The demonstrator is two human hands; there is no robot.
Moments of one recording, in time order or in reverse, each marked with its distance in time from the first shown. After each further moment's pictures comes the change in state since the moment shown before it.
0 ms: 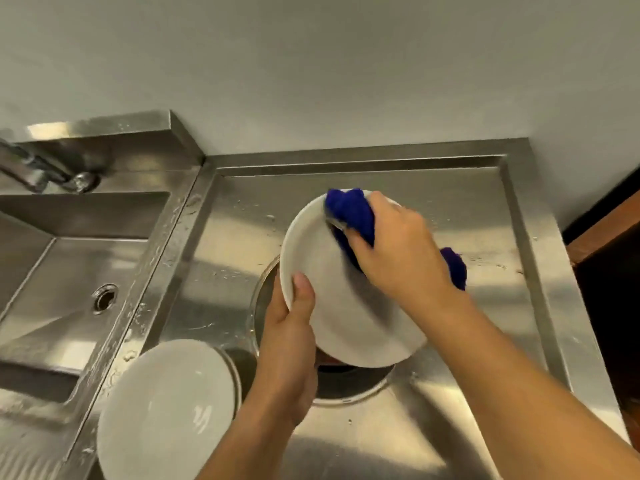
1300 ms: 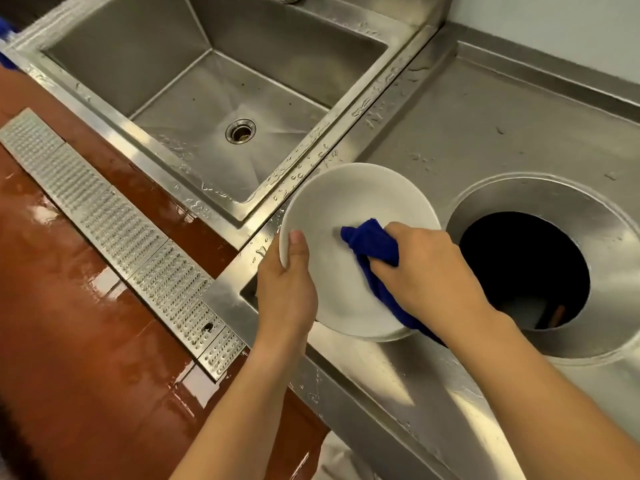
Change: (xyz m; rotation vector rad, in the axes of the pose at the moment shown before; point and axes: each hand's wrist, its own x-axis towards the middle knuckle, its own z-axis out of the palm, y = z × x) left_hand -0.074 -0.065 -0.290 0.028 0.693 0.059; right_hand -0.127 -0.174 0.221 -0.266 -0.654 -0.216
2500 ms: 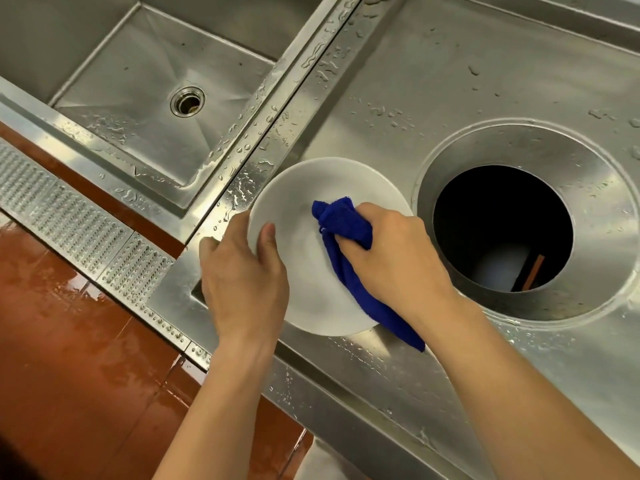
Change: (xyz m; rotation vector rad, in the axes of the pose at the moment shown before) left_hand 0.018 -0.023 0.020 0.737 0.140 0.276; right_hand 0.007 0.033 0.036 0.275 0.040 0.122
